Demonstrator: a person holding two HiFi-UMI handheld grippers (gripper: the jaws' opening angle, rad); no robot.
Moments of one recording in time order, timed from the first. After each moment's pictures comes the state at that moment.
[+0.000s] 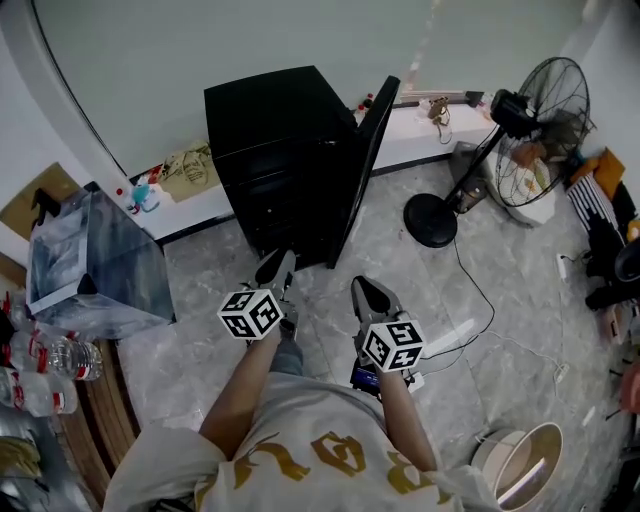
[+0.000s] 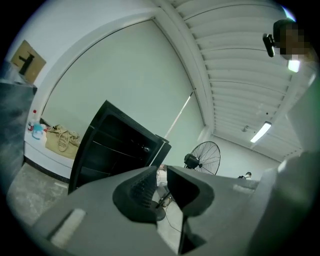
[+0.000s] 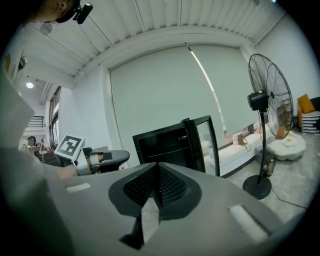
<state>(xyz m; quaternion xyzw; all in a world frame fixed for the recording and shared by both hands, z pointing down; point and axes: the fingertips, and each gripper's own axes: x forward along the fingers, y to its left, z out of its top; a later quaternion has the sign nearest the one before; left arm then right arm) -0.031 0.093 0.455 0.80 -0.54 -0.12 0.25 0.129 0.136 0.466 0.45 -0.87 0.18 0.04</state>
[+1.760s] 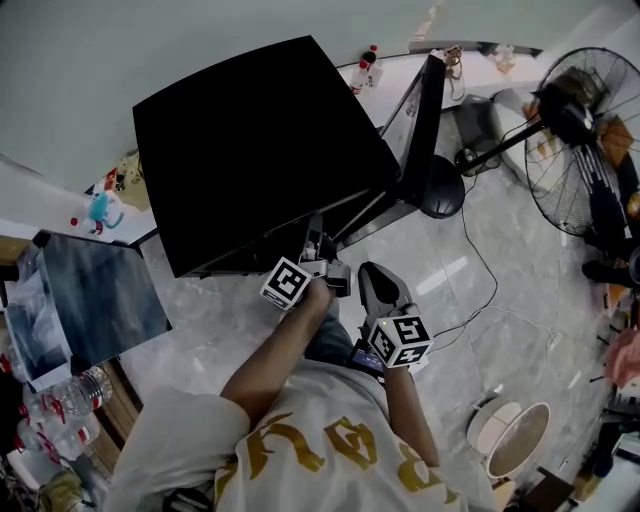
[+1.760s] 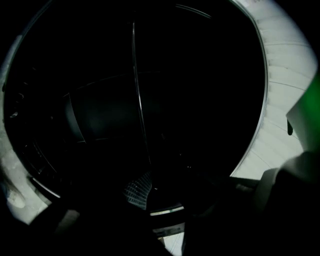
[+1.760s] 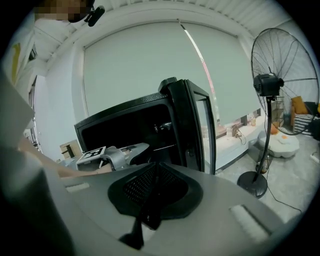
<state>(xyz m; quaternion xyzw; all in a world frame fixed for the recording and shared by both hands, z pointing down) -0.027 -0.221 0.571 0.61 -0.45 -0.43 0.49 0.088 -0.110 0.539 0.50 -0.83 0.23 0.11</state>
